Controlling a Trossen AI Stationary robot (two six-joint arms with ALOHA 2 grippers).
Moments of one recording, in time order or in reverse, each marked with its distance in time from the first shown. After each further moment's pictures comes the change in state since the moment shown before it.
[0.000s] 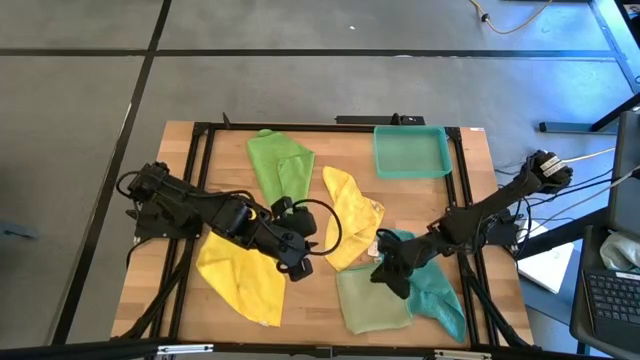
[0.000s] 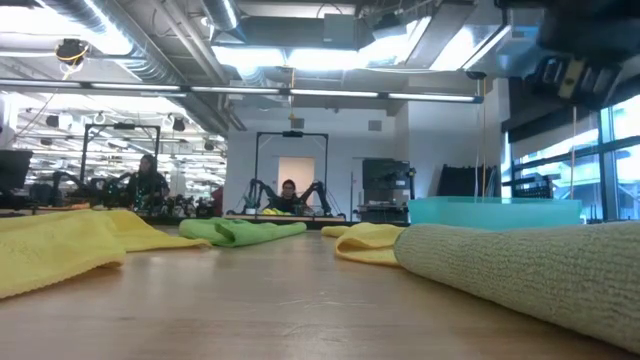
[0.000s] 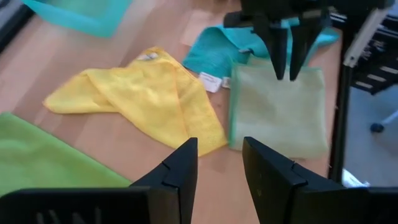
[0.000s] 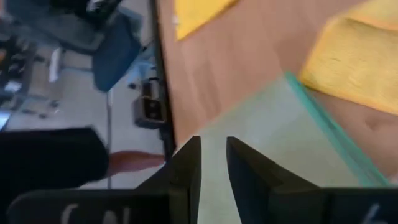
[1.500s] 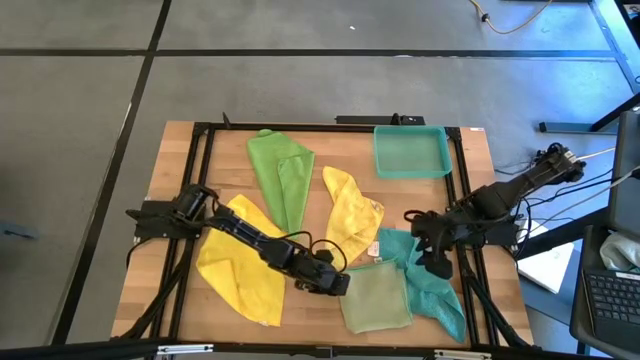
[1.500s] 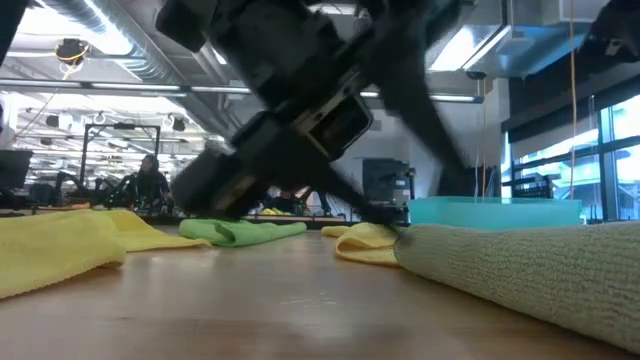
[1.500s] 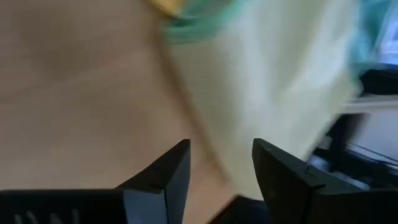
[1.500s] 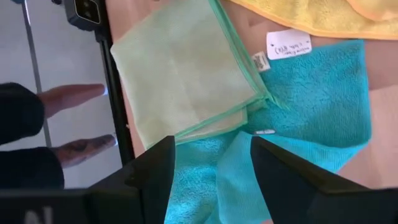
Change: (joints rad) left arm 0.034 0.363 -0.529 1.026 0.445 -1.065; right arm -0.020 -0.278 0.205 -0.874 -0.105 -0.130
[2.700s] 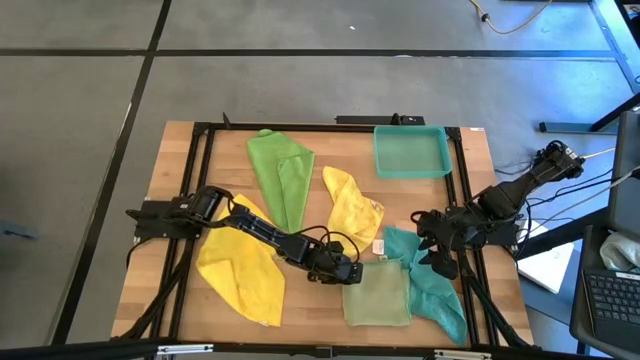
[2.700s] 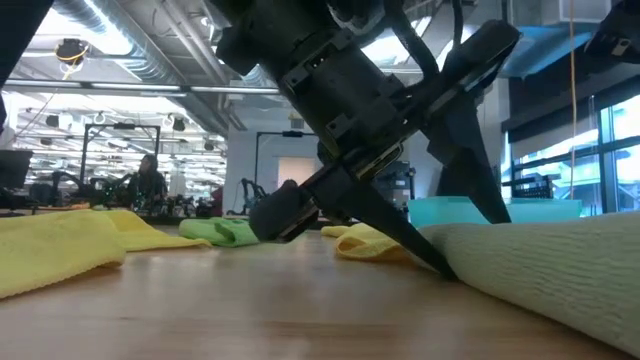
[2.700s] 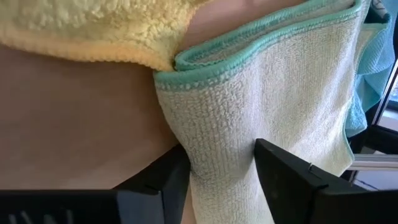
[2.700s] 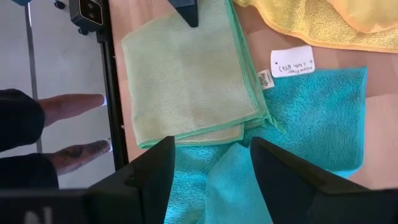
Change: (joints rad) left arm 0.082 0.127 0.144 -0.051 -0.059 0.006; right arm 0.054 -0.058 -0.035 0.010 0.068 -0.007
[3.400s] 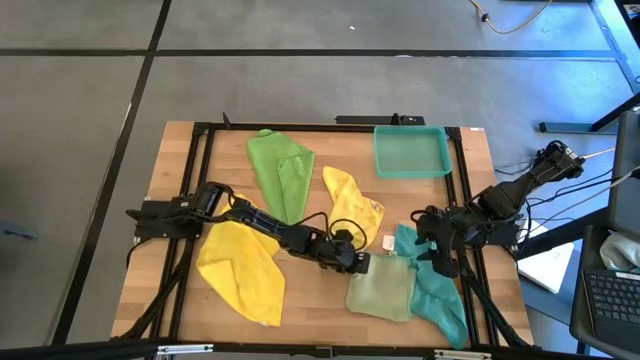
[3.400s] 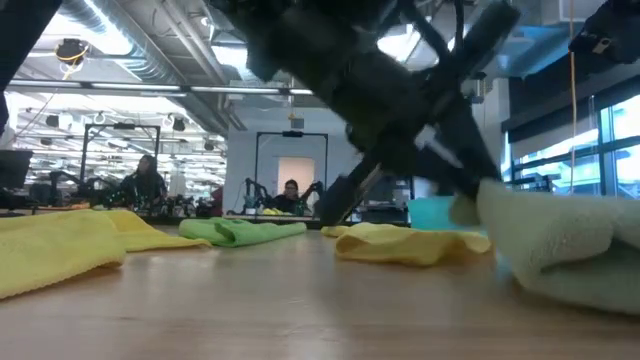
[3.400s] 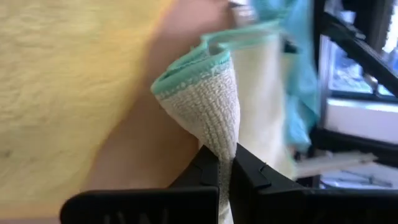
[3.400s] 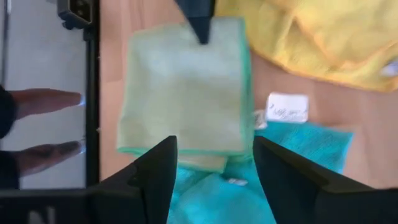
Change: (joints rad) left arm 0.043 -0.022 -0.003 0.154 -0.034 0.178; right arm -0.001 0.000 0.000 -0.007 0.090 -0.143
